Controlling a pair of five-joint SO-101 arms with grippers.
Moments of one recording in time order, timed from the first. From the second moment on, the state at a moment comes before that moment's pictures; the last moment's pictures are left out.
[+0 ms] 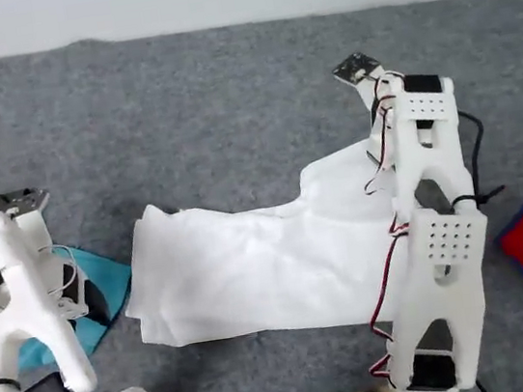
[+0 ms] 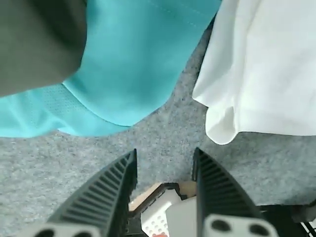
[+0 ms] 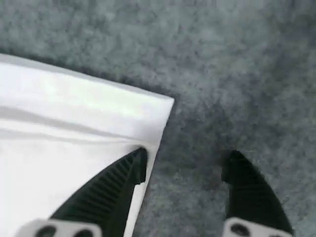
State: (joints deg) left arm -33.2 -7.0 25.5 98.9 -16.9; right arm 6.9 55.6 -44.7 79.8 41.8
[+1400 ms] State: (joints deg) left arm -33.2 -7.0 30.3 98.9 -16.9; right arm 2.6 43.7 -44.5 100.6 53.1
